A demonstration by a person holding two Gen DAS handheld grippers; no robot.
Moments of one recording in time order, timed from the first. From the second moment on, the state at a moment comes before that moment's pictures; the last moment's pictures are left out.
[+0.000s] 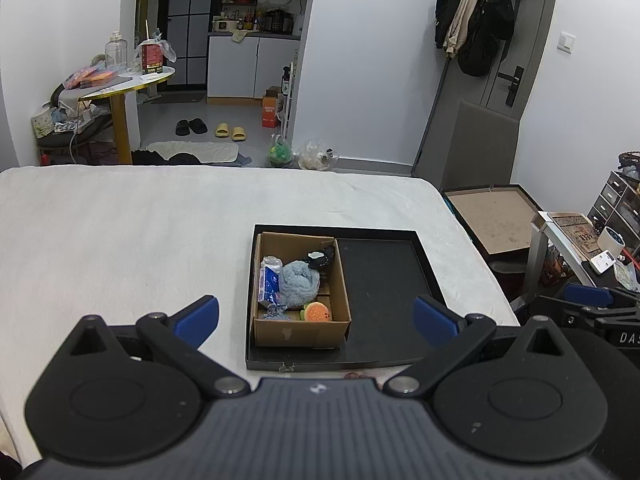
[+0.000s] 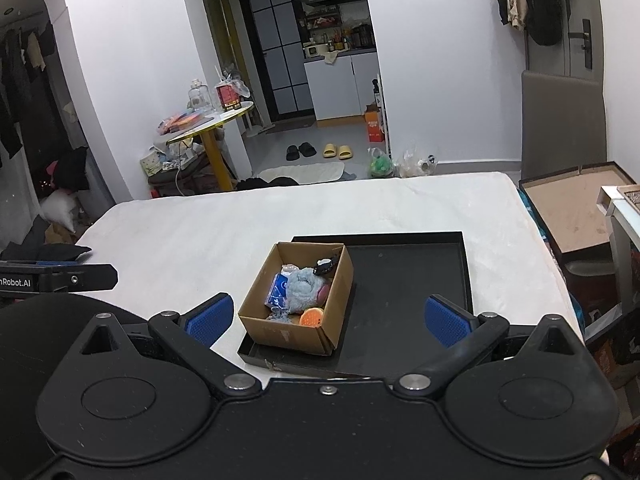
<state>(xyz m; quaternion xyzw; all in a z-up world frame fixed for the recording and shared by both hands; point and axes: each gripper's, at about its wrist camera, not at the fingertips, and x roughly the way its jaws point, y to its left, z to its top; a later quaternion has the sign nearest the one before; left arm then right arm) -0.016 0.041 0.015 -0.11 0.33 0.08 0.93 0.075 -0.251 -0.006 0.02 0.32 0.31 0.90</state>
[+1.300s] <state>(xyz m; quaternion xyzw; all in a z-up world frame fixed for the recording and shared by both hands) -0.016 0.038 0.015 -0.11 0.33 0.08 0.93 0.076 -0.252 -0.008 0.02 0.32 0.31 0.89</state>
